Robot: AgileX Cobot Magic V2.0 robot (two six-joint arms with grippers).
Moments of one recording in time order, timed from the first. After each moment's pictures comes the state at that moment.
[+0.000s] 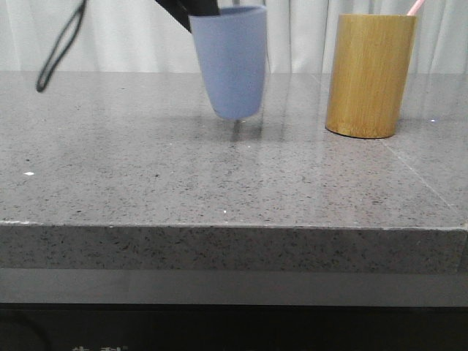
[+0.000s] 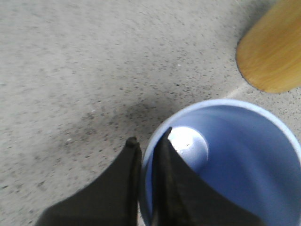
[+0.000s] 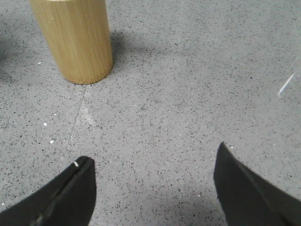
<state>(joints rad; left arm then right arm) -0.56 1.95 -1.97 -0.11 1.05 0.09 0.02 0.69 -0.74 0.03 0.71 0.00</state>
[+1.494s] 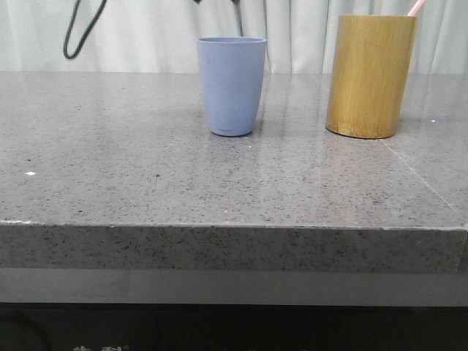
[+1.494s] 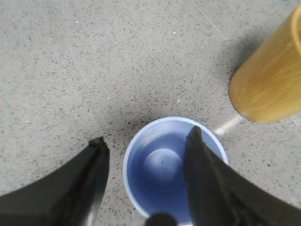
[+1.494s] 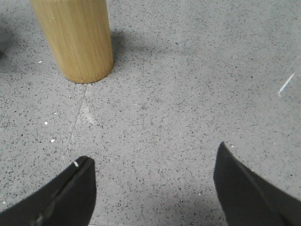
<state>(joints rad) -0.56 1.98 -2.21 -0.07 1.16 0.09 0.02 0.69 -0.74 0.03 0.71 0.00</state>
